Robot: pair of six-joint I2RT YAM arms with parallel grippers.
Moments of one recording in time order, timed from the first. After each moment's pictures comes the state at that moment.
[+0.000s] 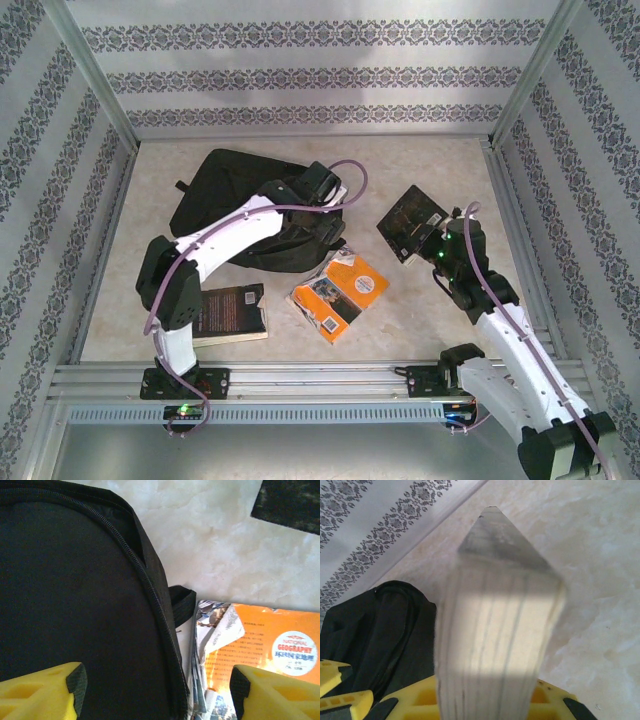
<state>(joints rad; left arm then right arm) -0.71 1.86 1.65 -0.81 -0.07 -0.04 0.24 0.78 0.65 -0.41 0.00 0.80</state>
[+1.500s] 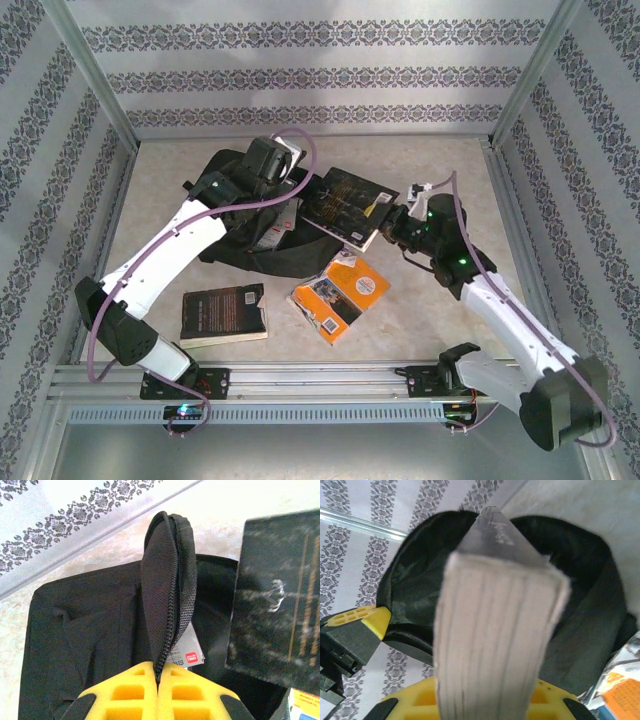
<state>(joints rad) -0.60 1.53 1.62 -0.85 -0.34 0.01 0.35 1.05 0.75 -0.05 -0.47 1.09</state>
